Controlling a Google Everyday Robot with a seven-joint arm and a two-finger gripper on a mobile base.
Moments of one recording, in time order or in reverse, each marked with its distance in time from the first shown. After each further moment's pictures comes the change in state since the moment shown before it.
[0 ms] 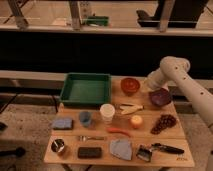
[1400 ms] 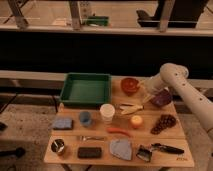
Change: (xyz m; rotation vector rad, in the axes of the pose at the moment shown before) arm -0.012 0.010 0.026 0.030 -0.072 -0.080
